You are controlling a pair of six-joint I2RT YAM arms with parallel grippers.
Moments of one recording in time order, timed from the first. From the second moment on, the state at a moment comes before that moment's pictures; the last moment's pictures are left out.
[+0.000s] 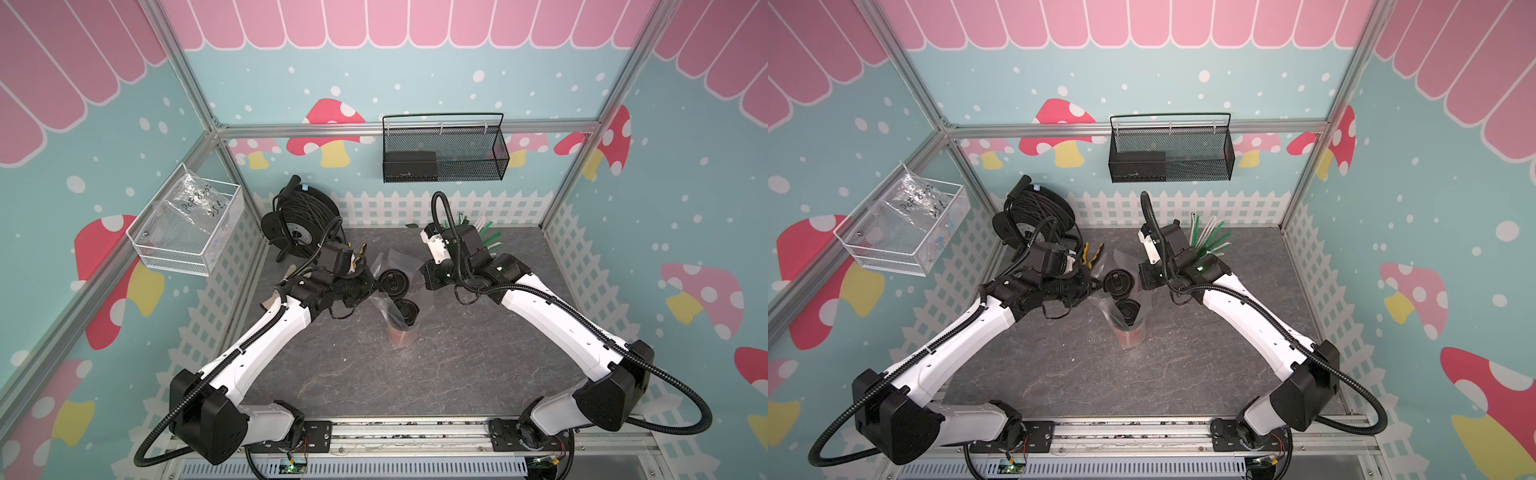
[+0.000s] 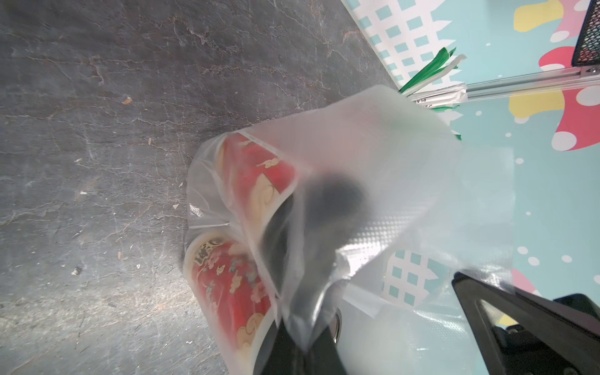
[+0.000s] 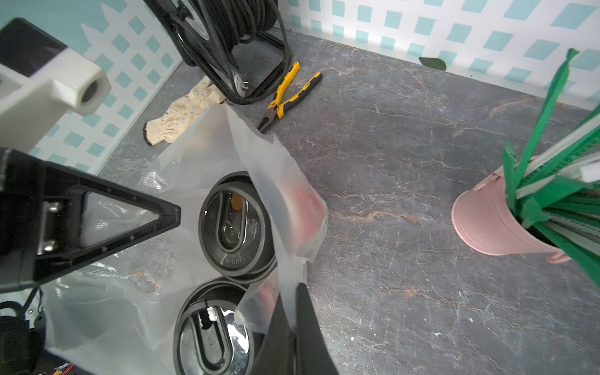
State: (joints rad) left arm -0.46 1.33 1.18 -0.59 0.29 -1.02; right arm 0.66 1.49 1.50 -0.73 -0.04 0.21
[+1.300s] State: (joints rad) left arm -0.44 1.37 1.20 -0.58 0.30 -0.99; right arm 0.68 1.79 1.56 -0.61 -0.10 0.14
